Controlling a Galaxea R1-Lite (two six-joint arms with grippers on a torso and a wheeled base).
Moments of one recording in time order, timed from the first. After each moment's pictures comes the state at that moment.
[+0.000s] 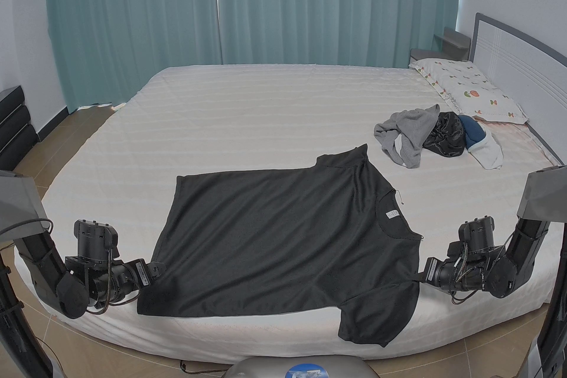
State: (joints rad) left arm -0.08 2.00 -0.29 -0.92 0.05 -0.46; right arm 0.15 2.19 -0.42 -0.93 0.24 0.57
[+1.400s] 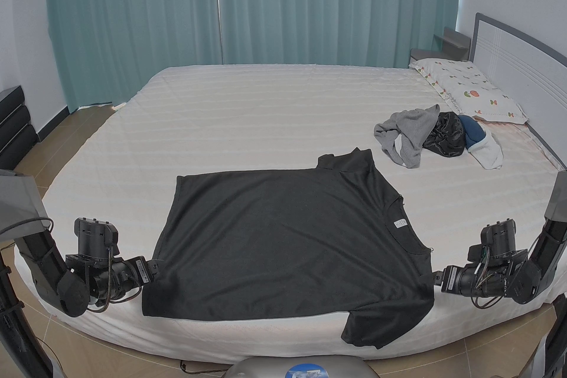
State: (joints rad) left arm -0.08 2.00 -0.30 -0.93 0.06 -0.45; right arm 0.11 2.02 -0.27 -0.89 0.14 0.41
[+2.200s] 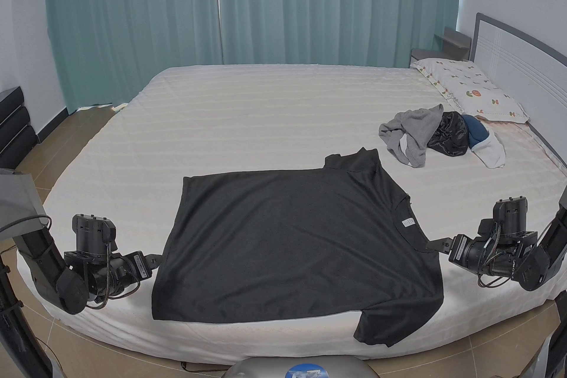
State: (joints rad) left arm -0.07 1.99 -0.32 -0.93 0.06 -0.46; right arm 0.08 1.92 -0.35 -0.89 0.15 0.54
